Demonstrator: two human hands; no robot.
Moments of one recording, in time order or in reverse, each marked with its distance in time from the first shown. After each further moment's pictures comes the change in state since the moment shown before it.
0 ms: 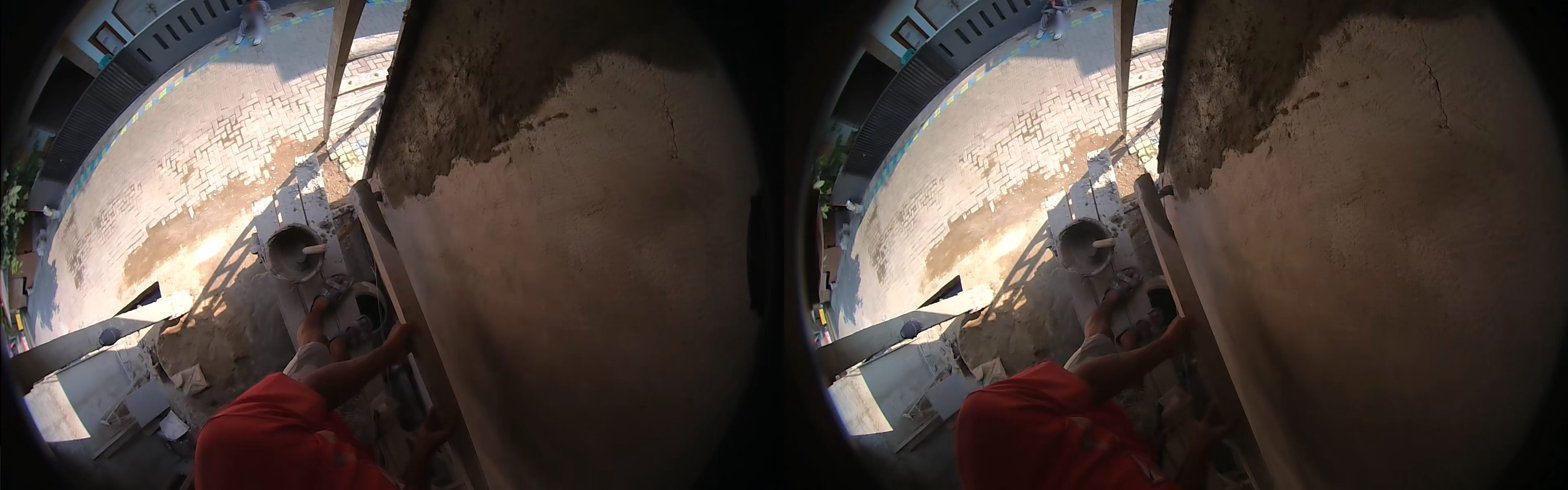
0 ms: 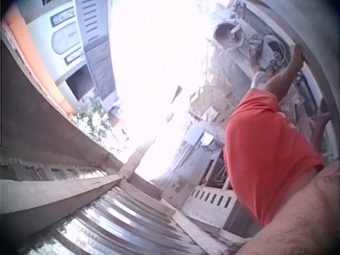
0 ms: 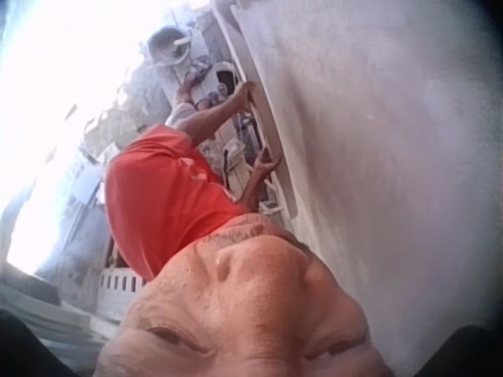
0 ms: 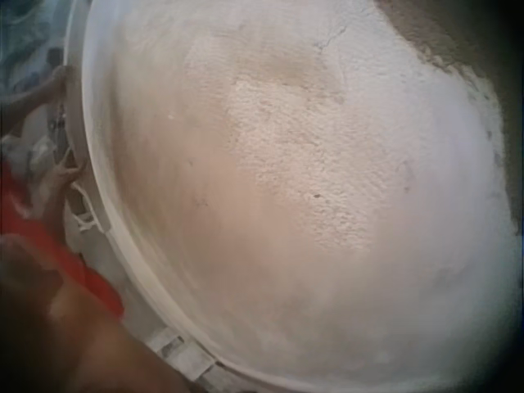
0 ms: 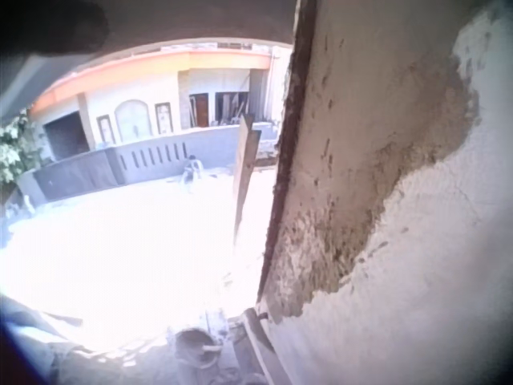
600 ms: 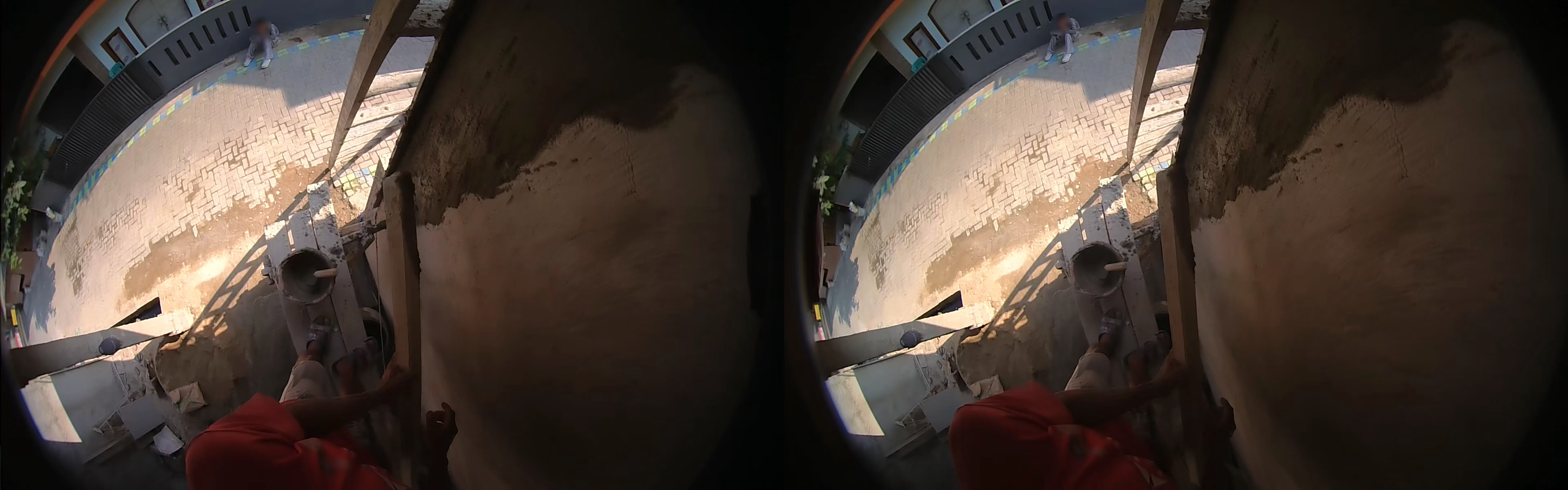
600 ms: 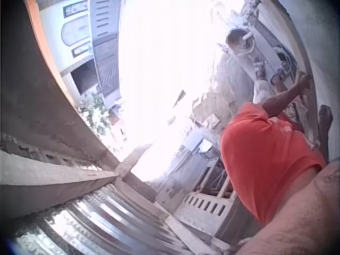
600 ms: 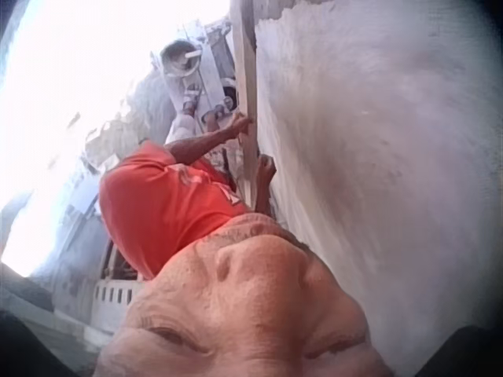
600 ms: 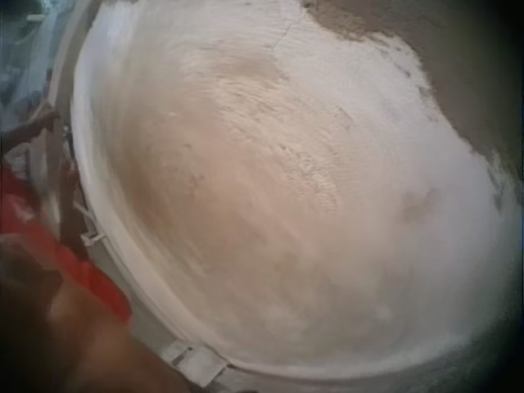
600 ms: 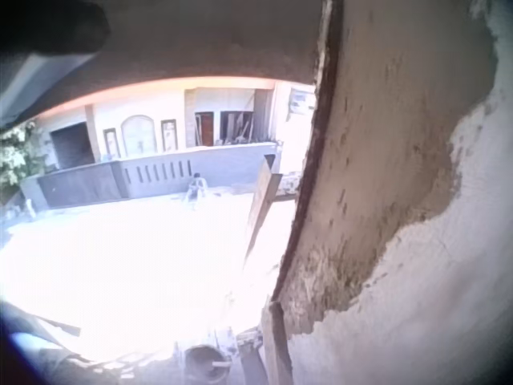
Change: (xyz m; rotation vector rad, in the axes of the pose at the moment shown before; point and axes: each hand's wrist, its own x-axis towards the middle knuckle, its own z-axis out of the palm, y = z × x) left_hand -0.144 0.018 -0.014 0.533 -0.007 0.191; right_hand 0.066 -0.132 -0.033 -0.056 -0.638 0.097
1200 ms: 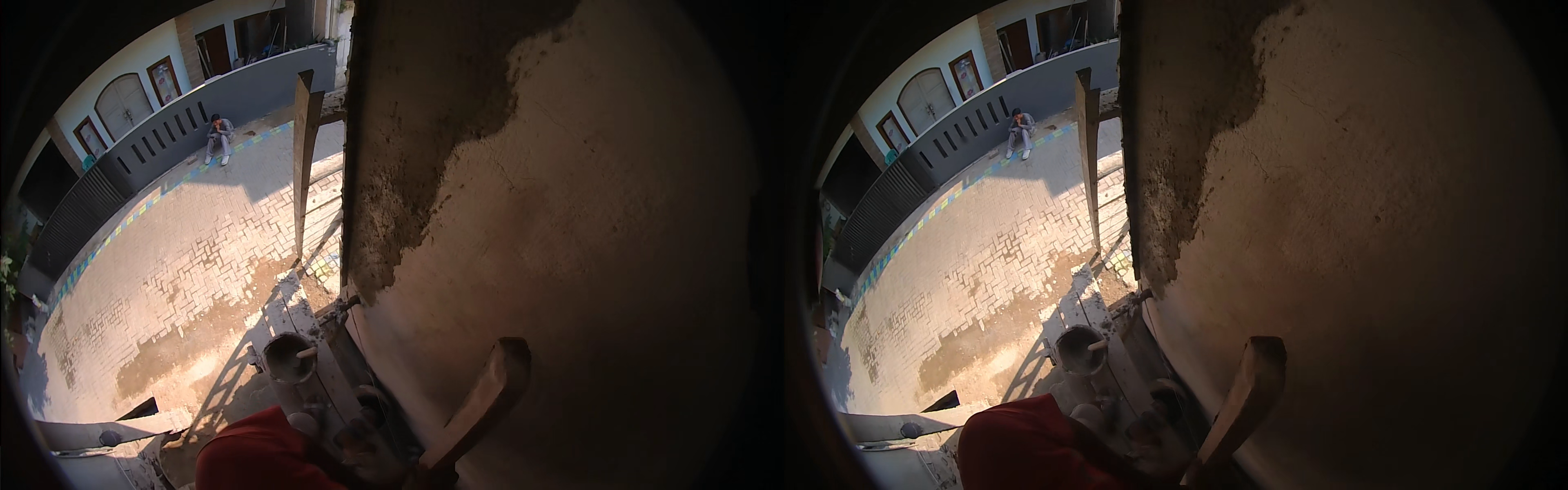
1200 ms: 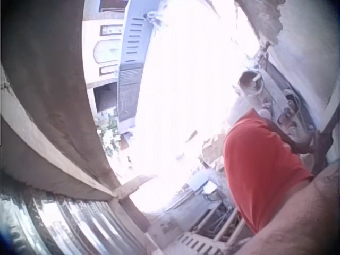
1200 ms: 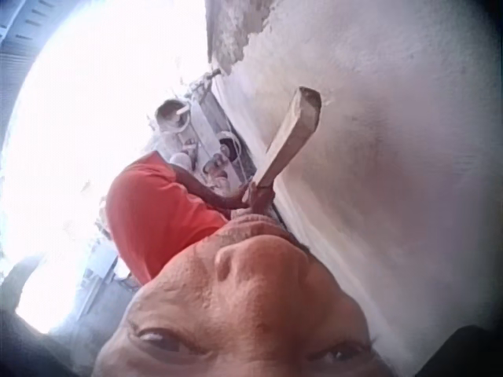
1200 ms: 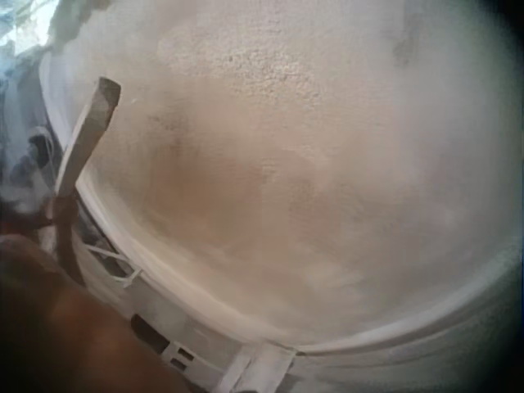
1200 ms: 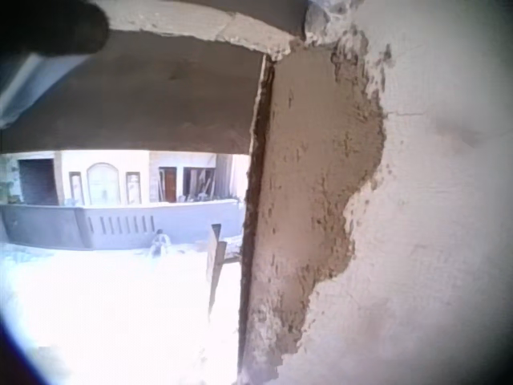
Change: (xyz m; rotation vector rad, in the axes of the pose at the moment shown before) left_hand 0.075 -0.024 -0.037 0.324 -0.380 -0.074; right_hand 0.007 -0.080 -0.014 0.328 0.044 0.002
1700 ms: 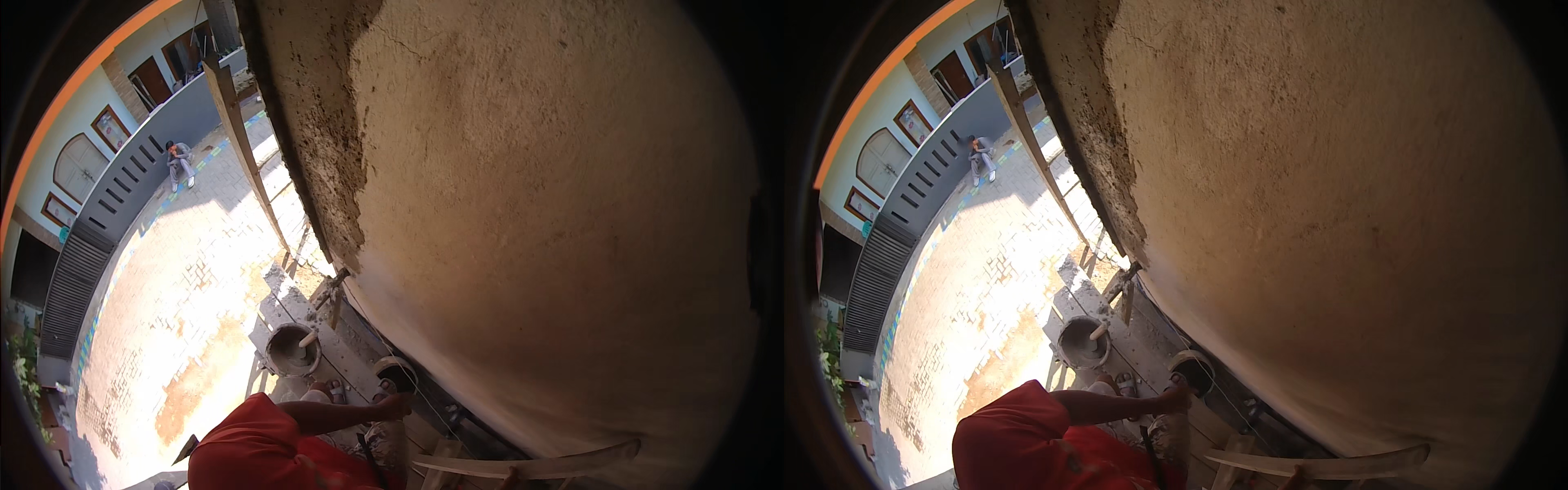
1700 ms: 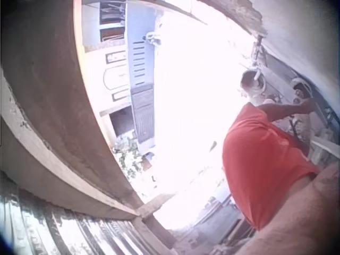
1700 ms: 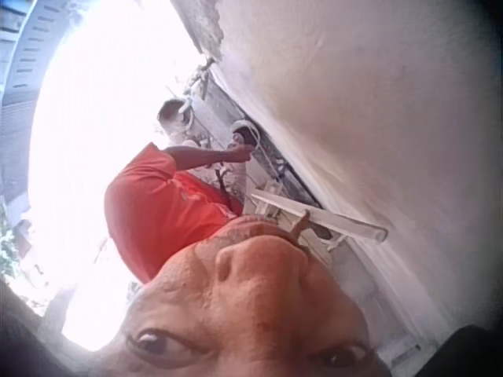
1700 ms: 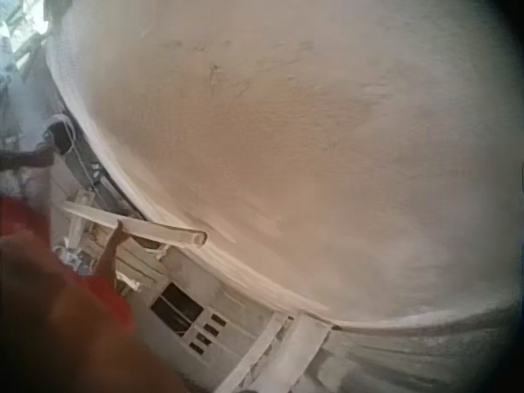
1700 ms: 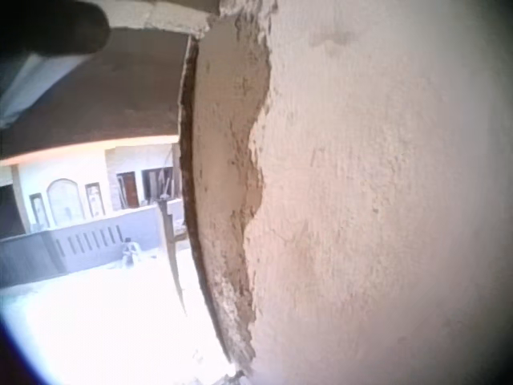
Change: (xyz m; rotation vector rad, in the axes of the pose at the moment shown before) left_hand 0.042 -0.068 -0.044 0.651 -0.387 0.150; right_hand -0.201 0.453 -0.004 0.200 0.814 0.858
